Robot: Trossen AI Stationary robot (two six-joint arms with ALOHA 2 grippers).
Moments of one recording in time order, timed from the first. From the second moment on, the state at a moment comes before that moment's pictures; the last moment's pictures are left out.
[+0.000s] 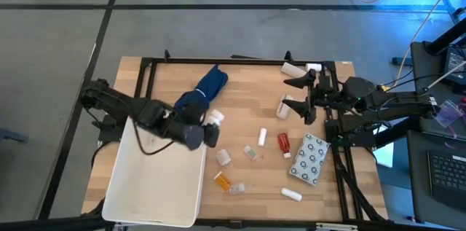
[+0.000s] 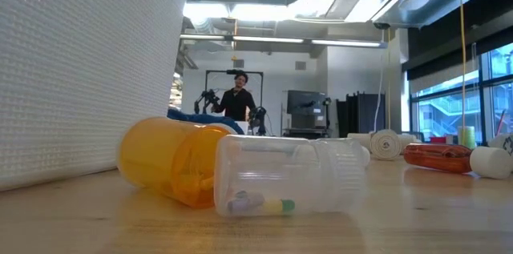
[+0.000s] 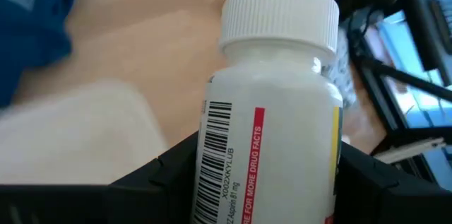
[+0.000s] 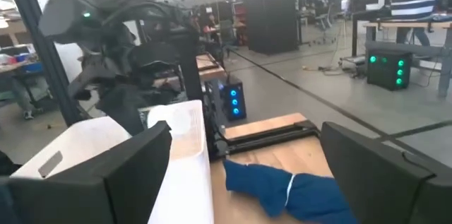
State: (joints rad) left arm -0.41 1.52 1.68 -1.15 -0.51 -1.47; right arm 0.08 0.76 0.78 0.04 0.24 0.15
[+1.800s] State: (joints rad) left arm -0.62 1.59 0.92 -1.29 -0.11 -2.31; right arm 0.08 0.86 0.78 -0.05 0.24 0.21
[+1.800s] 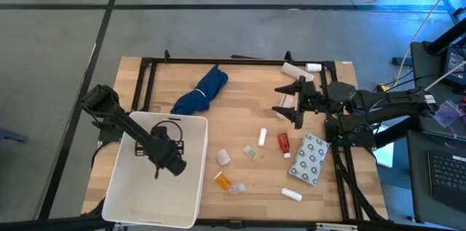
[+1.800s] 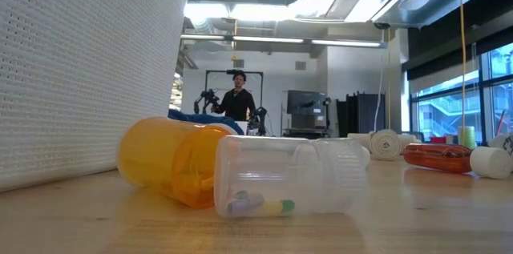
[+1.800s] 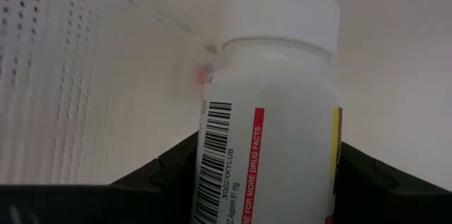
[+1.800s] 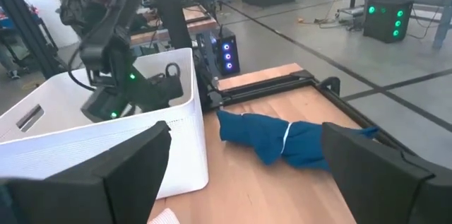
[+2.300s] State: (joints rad) left arm -0.62 1.59 0.75 -1.11 -0.12 -2.26; right arm 0.08 0.88 0.78 -0.06 0.24 0.31
